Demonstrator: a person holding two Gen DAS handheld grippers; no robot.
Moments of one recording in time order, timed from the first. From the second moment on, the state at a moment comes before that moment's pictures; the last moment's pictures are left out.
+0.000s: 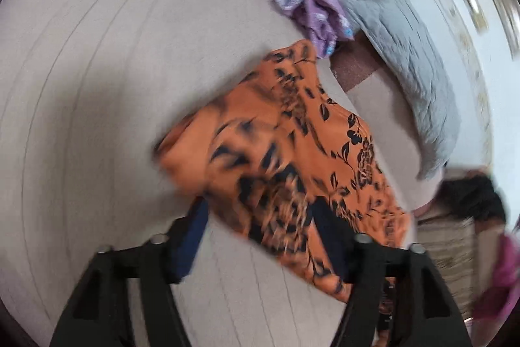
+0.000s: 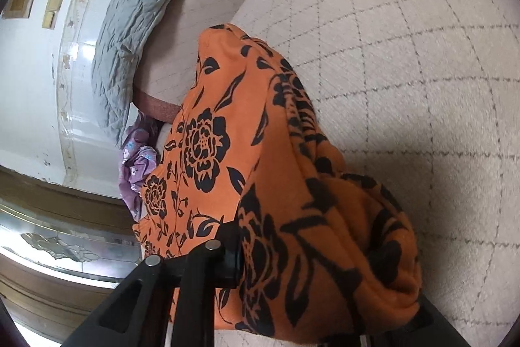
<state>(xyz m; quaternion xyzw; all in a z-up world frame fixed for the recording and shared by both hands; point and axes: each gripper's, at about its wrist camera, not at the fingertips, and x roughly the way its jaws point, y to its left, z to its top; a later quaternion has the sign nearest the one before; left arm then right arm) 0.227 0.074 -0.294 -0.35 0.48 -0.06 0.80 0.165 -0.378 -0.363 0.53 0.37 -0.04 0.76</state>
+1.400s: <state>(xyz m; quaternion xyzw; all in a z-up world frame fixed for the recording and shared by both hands) 0.157 0.080 -0.281 -0.30 0.48 -0.08 0.82 0.053 -0.360 -0.304 0.36 0.36 -0.06 0.86</state>
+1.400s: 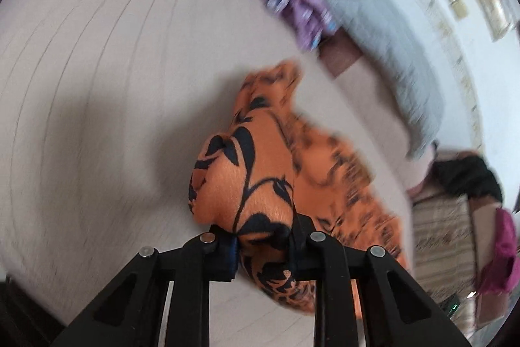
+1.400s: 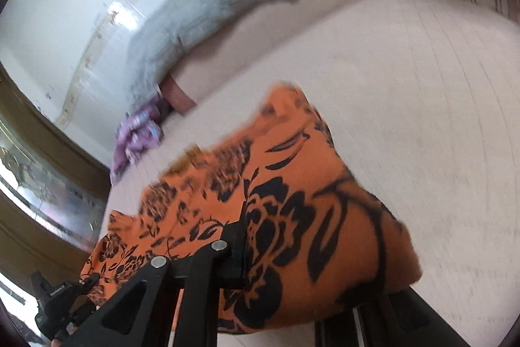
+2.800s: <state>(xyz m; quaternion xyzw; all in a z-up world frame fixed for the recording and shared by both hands) 0.208 0.046 -0.202 0.03 0.37 0.06 0.93 0.058 -0.373 -0.347 0.49 0.35 -0.05 0.80</state>
